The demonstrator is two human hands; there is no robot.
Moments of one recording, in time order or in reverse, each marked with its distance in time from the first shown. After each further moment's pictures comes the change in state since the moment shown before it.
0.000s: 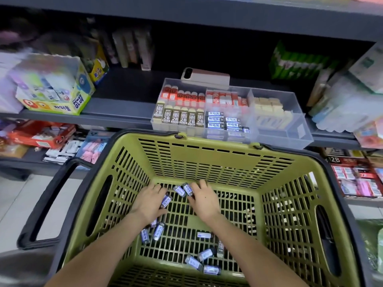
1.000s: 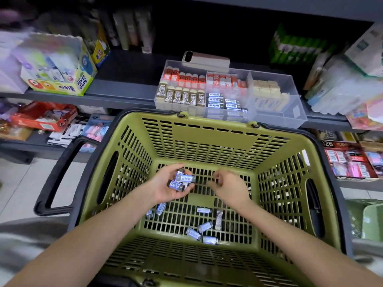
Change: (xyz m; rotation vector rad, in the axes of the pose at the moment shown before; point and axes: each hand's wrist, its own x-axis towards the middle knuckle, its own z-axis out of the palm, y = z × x) left_hand -0.024 0.044 -0.067 -2.175 -0.543 -0.631; right_hand -0.068 0.022 -0.075 0.253 0.021 0.113
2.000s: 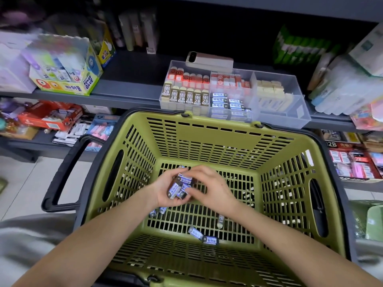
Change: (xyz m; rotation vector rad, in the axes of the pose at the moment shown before) left_hand 0.008 -0.008 -0.018 -0.004 -0.143 -0.168; right_hand -0.008 -0.037 0.012 0.191 0.058 -0.534
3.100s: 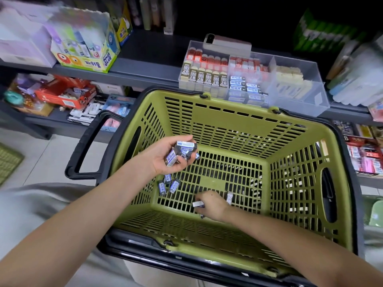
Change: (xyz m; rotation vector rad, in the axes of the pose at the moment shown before) left_hand -0.071 0.020 0.015 -0.026 -0.016 0.198; right_hand -0.047 0.032 0.084 -0.178 -0.606 0.306
